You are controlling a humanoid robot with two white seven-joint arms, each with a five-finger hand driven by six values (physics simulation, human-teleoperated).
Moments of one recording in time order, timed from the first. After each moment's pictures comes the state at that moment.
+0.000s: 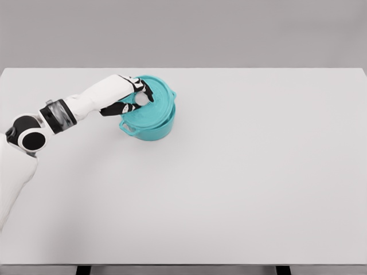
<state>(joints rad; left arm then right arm) -0.54 0.42 -0.33 -1.28 -0.50 -0.61 -0.40 0.01 0.00 -0.30 0.05 0.25 -0.01 0.09</state>
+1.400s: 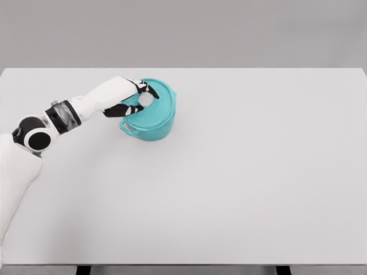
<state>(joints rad) -0.54 0.39 -0.33 -1.24 -0.51 -0.61 -0.40 0.01 0.00 -0.30 0.05 0.25 -0.01 0.09</state>
